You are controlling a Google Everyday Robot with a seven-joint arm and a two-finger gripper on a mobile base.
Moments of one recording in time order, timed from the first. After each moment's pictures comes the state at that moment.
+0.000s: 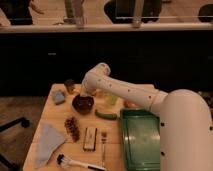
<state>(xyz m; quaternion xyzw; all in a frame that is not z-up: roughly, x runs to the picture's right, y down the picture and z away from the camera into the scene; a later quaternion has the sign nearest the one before) -0.128 0.013 0.874 -0.18 -0.21 0.08 0.96</state>
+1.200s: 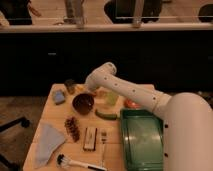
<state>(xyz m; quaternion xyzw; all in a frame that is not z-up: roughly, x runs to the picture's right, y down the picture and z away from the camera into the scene) -0.112 -0.017 0.881 -0.15 -0.23 0.14 0.95</state>
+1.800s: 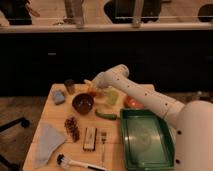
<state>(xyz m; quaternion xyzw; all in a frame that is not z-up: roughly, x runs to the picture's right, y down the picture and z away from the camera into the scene) -0.061 -0.031 0.893 -0.13 -0.26 0.24 0.93</state>
